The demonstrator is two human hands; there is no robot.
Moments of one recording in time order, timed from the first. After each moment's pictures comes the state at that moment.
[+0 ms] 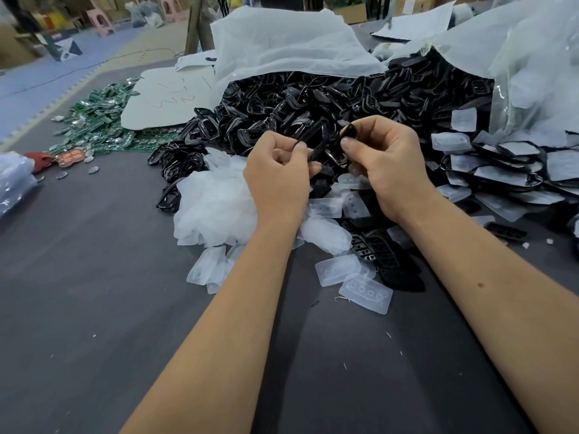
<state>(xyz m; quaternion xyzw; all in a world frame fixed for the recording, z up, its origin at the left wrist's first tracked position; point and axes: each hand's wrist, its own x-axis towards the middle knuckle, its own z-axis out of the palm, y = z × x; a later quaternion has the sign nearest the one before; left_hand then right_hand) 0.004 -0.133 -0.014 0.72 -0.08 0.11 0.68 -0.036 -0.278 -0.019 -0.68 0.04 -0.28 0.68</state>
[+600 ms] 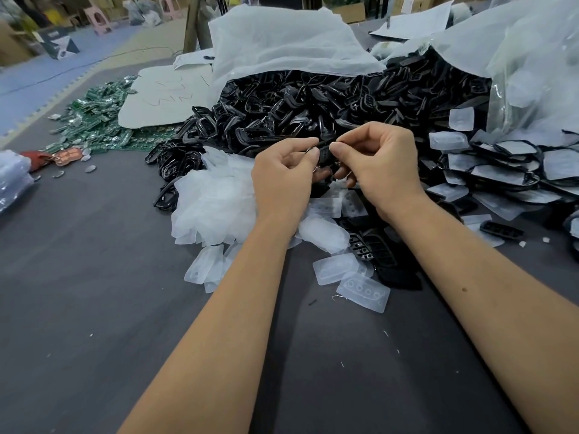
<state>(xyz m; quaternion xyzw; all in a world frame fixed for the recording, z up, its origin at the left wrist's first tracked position) 0.012 -0.134 -0.027 0.69 -0.15 0.02 0.71 -0.032 -0.273 -0.025 -0.73 0.09 -0.31 0.61</state>
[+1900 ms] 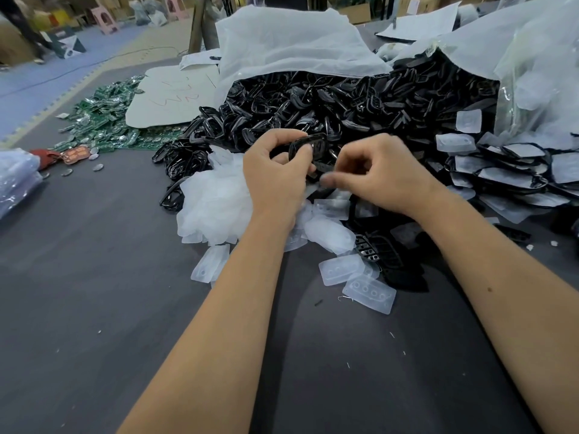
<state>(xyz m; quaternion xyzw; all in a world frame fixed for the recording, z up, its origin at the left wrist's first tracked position) 0.019 -0.126 -0.019 0.68 -0.14 0.09 0.71 -0.046 -0.285 -0.003 -0.91 -0.03 -0.15 0.38</state>
